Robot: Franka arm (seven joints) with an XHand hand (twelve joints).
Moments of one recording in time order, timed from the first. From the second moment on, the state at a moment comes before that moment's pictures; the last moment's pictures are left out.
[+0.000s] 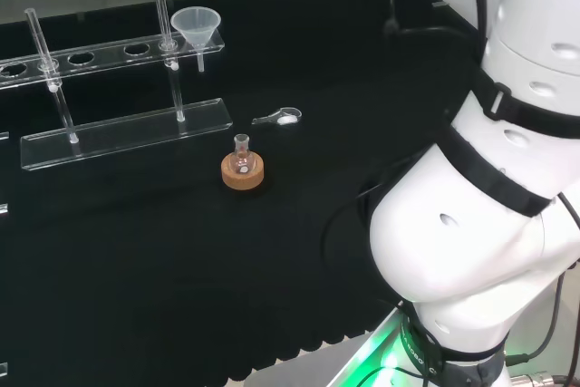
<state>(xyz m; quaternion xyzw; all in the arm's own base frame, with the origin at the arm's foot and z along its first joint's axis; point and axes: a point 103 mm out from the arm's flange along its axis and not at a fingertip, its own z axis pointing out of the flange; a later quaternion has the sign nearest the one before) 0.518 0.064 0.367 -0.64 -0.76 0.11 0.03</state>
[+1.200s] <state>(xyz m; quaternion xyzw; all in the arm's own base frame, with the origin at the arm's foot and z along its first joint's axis) 0.567 0.090 0.305 -0.62 -0.76 0.18 0.10</state>
